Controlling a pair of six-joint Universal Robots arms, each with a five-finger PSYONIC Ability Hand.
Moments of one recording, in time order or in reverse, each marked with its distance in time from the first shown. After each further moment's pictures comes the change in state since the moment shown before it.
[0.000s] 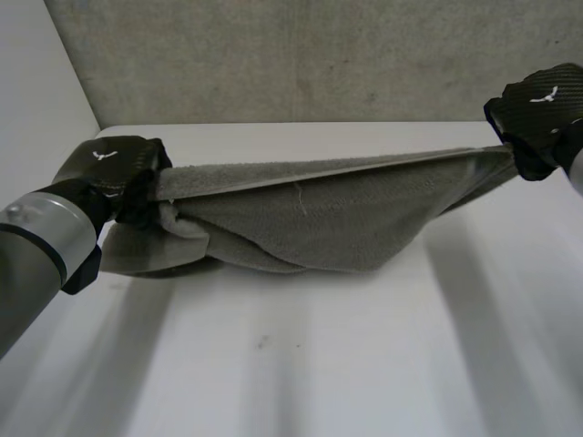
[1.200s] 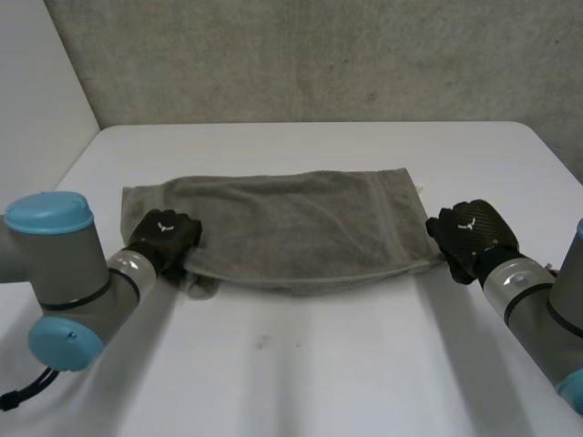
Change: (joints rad) left arm 0.106 -0.511 -0.055 0.410 0.135 0.334; right arm 0.017 0.235 0.455 -0.540 -0.060 0.099; left_hand -0.417 -0.471 -0.466 -0.476 -0.451; right_hand 0.008 0.003 0.007 0.004 0.010
